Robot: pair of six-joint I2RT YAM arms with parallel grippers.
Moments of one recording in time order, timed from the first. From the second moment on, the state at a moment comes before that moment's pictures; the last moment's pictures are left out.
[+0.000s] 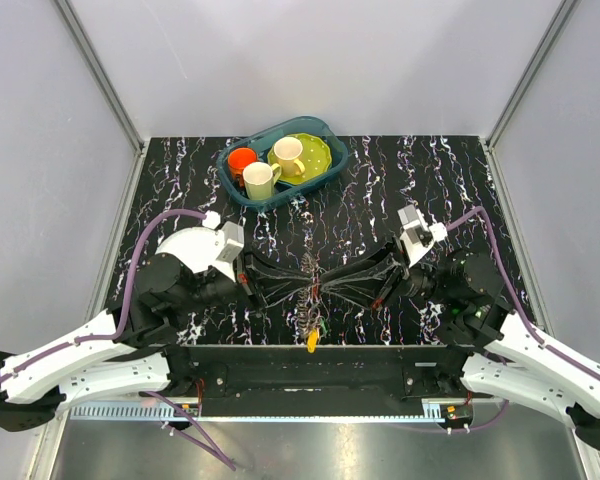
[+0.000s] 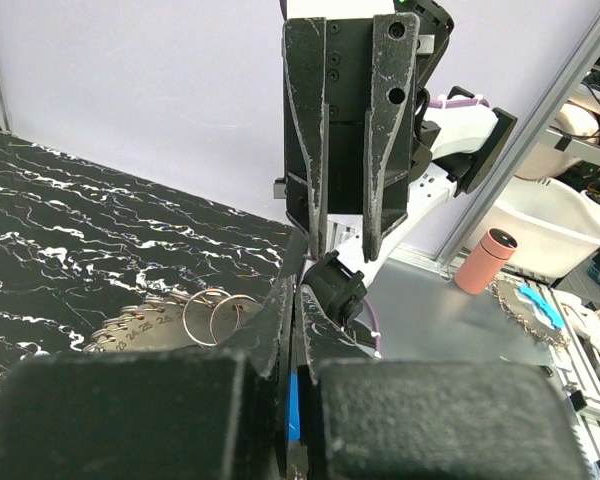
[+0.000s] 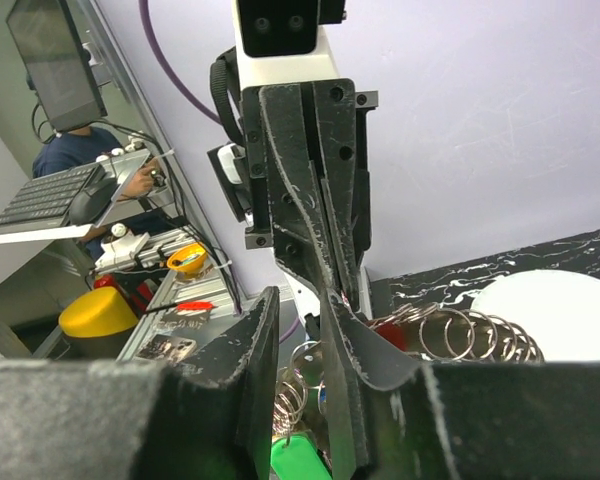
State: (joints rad) left arm -1.14 0.72 0.91 0.00 0.23 -0.32; right arm 0.95 0.74 0.77 0.39 -0.50 0.55
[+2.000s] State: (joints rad) left arm -1.13 0.74 0.91 0.03 0.35 -0.34; right arm 0.96 0.74 0.75 0.34 -0.60 0.48
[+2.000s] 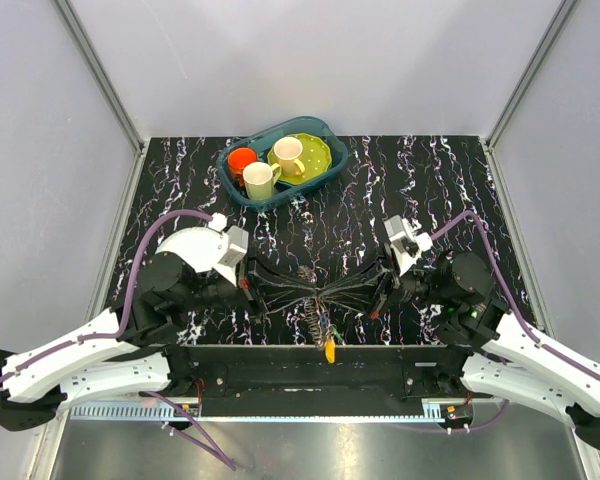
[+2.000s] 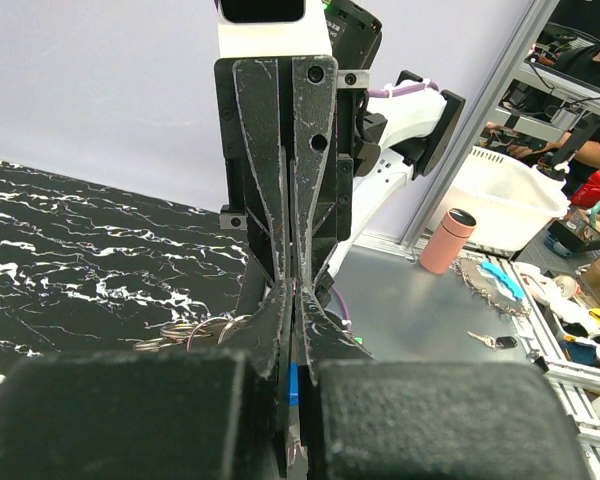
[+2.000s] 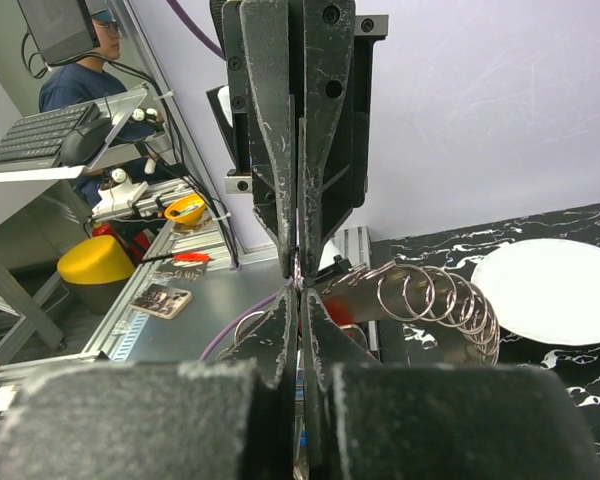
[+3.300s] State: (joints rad) left arm -1.13 0.83 1.02 -0.32 0.41 -0.19; right arm 0.96 1.07 1.39 -0.85 -0.67 0.16
